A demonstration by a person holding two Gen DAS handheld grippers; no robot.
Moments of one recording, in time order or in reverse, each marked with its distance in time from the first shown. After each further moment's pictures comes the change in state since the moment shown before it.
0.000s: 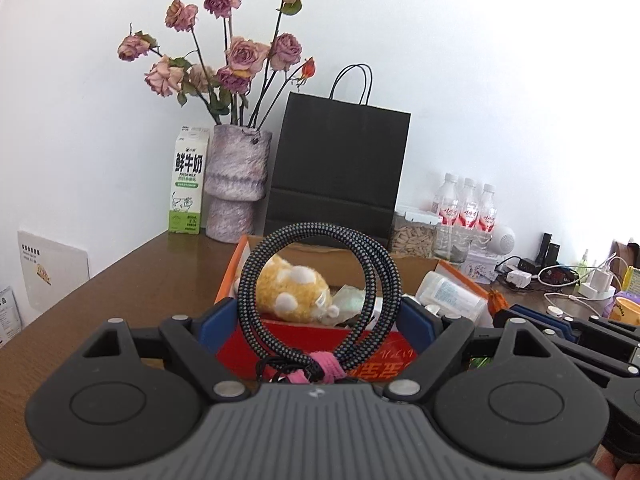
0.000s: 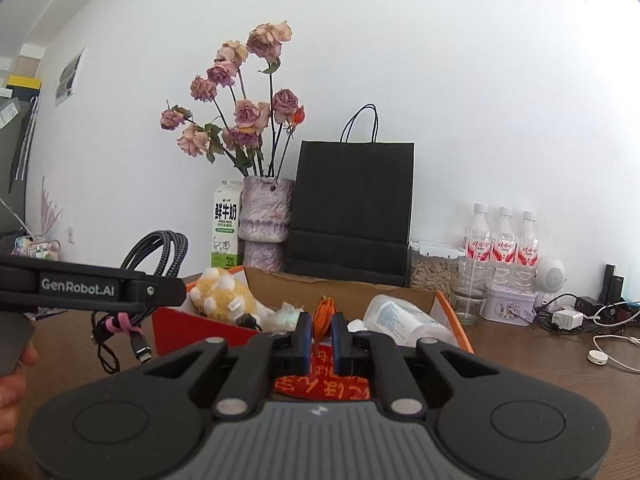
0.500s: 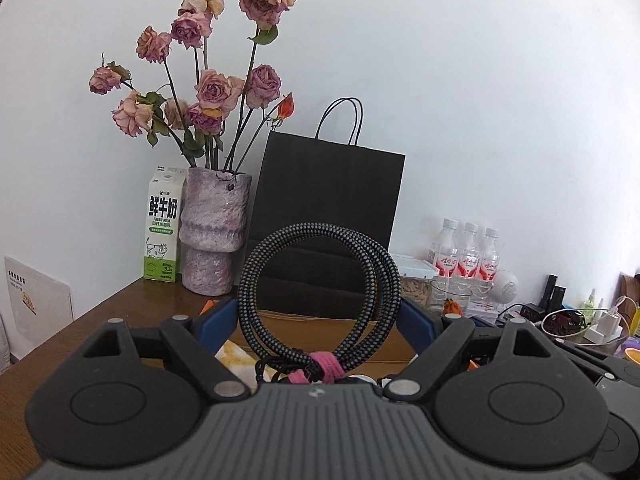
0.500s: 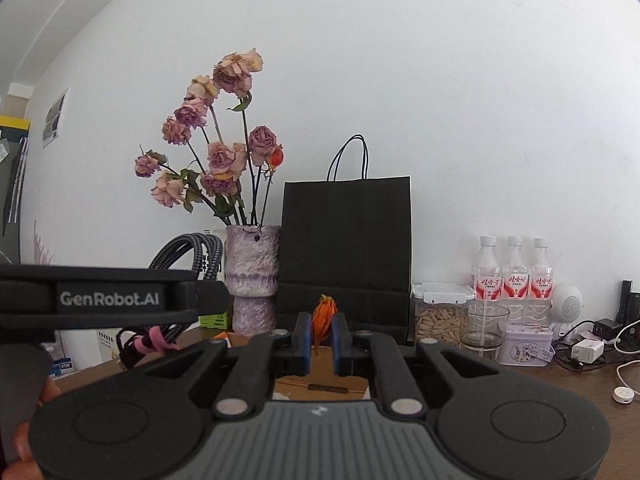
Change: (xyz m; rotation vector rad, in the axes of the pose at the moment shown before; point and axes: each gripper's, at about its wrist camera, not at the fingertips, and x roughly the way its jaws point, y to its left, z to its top) left arm 0.060 -0.037 0.050 -0.023 -0.072 0.014; right arm 0.070 -0.024 0.040 0.071 -0.073 0.003
